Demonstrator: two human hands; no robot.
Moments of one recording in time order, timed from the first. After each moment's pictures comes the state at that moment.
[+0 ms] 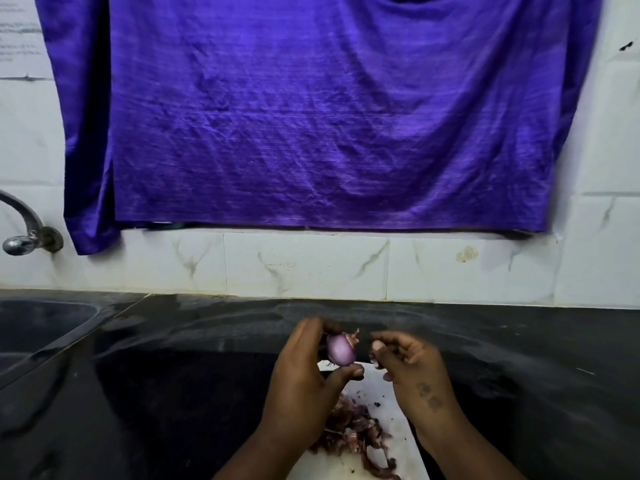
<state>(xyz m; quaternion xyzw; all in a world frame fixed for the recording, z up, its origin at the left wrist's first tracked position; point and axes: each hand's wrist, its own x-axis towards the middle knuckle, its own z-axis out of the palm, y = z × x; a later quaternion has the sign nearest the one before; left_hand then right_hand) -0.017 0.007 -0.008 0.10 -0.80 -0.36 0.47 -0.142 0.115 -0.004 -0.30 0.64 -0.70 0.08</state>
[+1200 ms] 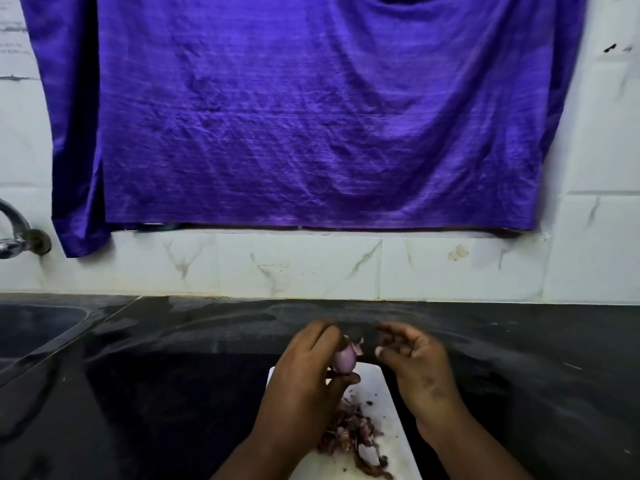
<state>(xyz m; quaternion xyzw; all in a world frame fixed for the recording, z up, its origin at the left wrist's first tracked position) -0.019 0.011 -0.006 0.06 -0.88 -0.19 0.44 -0.145 0.124 0.006 -0.27 0.61 -0.74 0.09</state>
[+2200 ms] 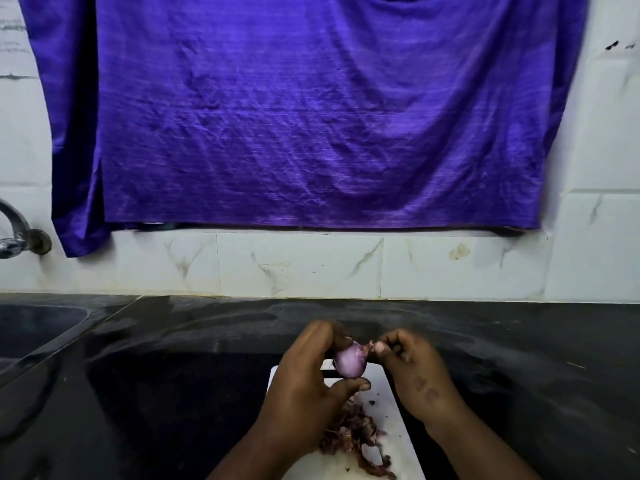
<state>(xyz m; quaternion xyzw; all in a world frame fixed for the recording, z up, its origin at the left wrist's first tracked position) -0.012 0.013 -0.002 0.05 -0.82 -0.39 0.43 -0.167 0.121 -0.014 -0.36 0.73 -0.59 0.02</state>
